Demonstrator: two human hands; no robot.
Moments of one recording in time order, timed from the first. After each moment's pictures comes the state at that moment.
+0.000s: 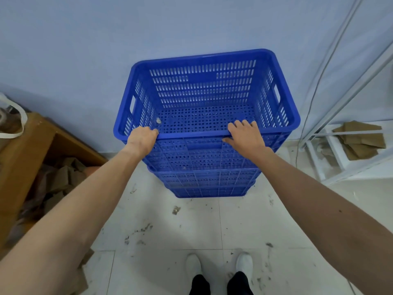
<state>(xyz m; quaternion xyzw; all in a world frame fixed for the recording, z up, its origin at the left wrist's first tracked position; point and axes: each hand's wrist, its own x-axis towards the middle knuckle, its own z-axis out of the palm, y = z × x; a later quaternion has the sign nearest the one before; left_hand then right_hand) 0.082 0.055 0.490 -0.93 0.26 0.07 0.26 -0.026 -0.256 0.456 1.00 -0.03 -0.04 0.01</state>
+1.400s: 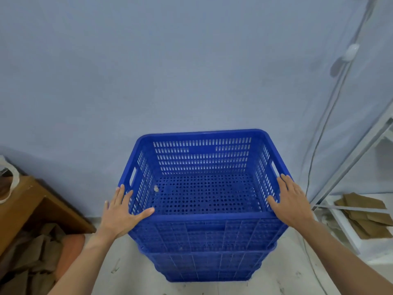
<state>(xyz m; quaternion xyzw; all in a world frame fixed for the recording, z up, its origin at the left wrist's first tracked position) 0.127 0.113 0.456 -0.99 0.06 0.04 -0.11 -0.017 -0.388 0.448 0.97 -0.21 0.06 -0.05</state>
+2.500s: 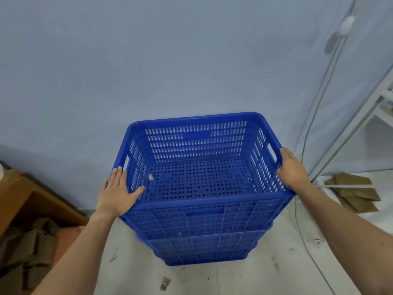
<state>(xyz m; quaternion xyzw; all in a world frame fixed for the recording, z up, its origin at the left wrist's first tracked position) 0.150 0.111 0.448 -0.99 0.10 0.02 -0.02 0.012 -0.416 0.458 0.95 -0.26 0.07 -0.16</state>
